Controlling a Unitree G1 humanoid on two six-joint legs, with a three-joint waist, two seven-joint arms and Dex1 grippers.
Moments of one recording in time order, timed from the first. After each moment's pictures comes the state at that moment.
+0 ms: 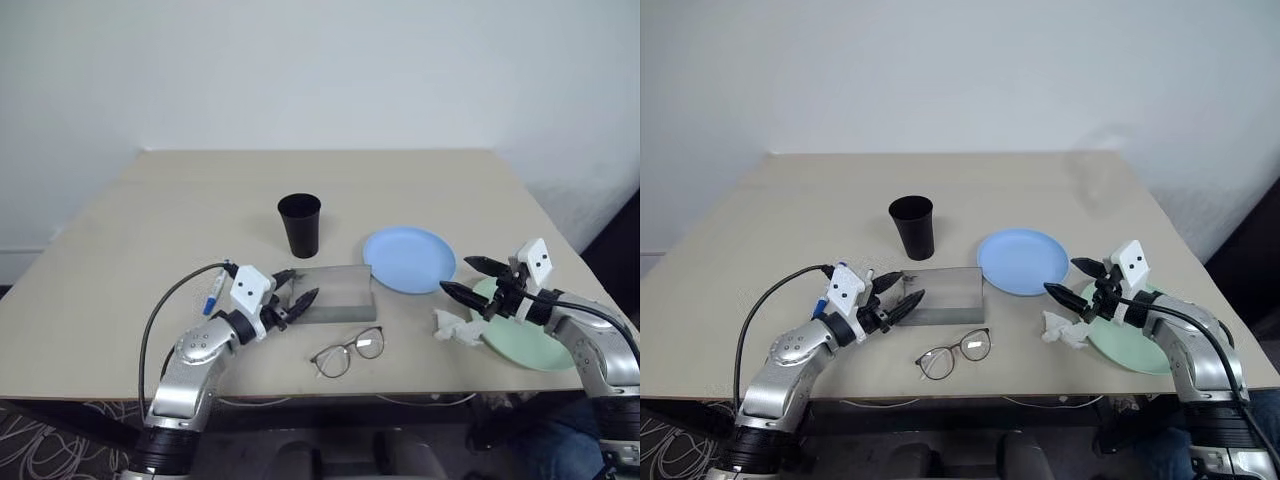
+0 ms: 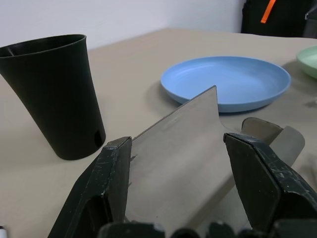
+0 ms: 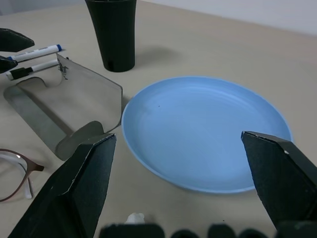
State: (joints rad) left arm -0.07 0.40 -0.02 -0.12 -0.27 0.19 -0.67; right arm -0.18 -0.62 -0.11 -0.06 0.42 0.39 0.84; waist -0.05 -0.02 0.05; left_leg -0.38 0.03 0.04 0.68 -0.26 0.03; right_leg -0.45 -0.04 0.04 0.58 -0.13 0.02
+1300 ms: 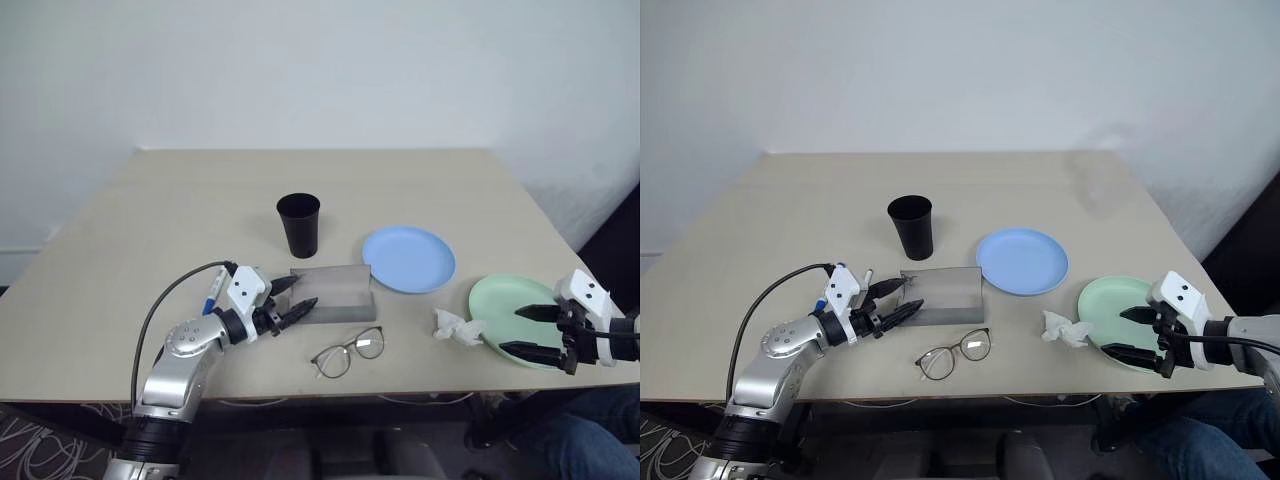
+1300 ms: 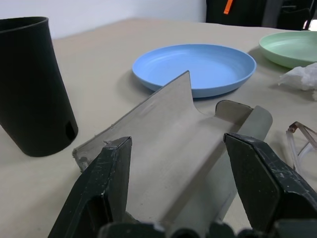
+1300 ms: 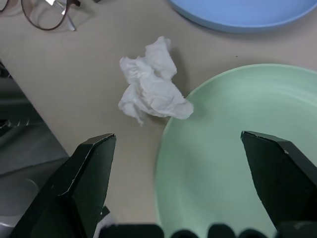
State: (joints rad) left arm -0.12 0.45 -0.03 -0.03 -0.31 0.19 -0.83; right arm 0.07 -1.04 -0.17 -0.16 0.39 0.57 1.13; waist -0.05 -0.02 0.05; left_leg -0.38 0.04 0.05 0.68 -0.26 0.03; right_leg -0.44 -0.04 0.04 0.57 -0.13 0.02
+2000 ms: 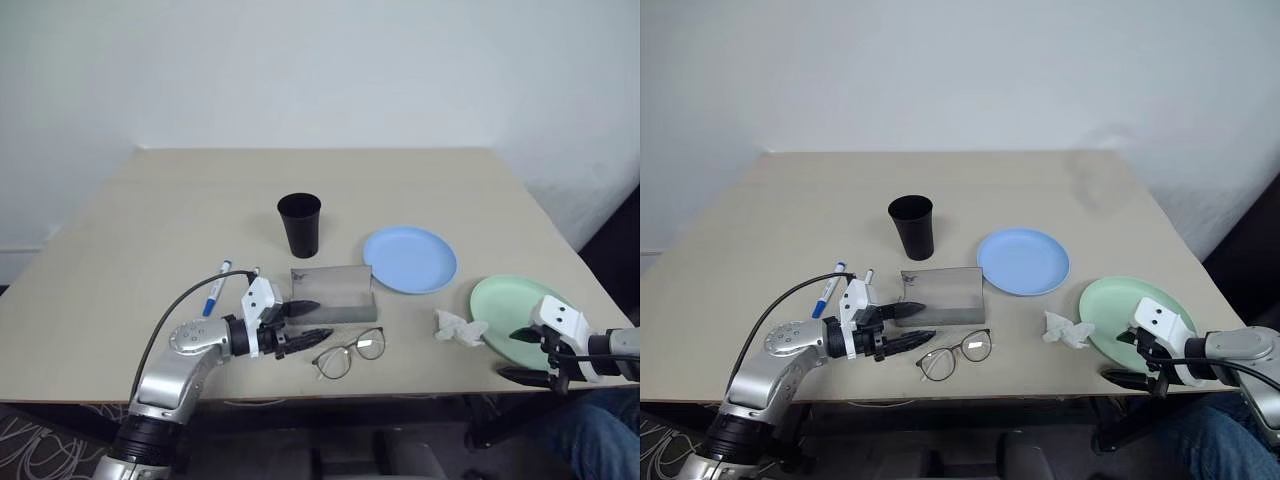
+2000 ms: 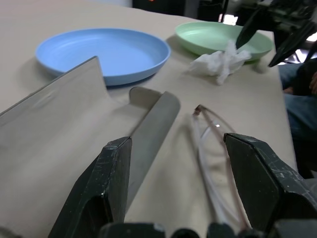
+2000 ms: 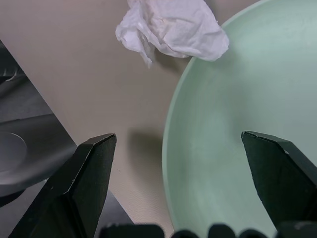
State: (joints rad) left arm -0.11 0.52 -0.10 -0.11 -0.40 0.32 -1.04; right arm 0.07 -1.04 -0.05 -0.13 0.25 0.52 1.11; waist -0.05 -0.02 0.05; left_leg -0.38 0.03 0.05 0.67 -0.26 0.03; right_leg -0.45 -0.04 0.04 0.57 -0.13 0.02
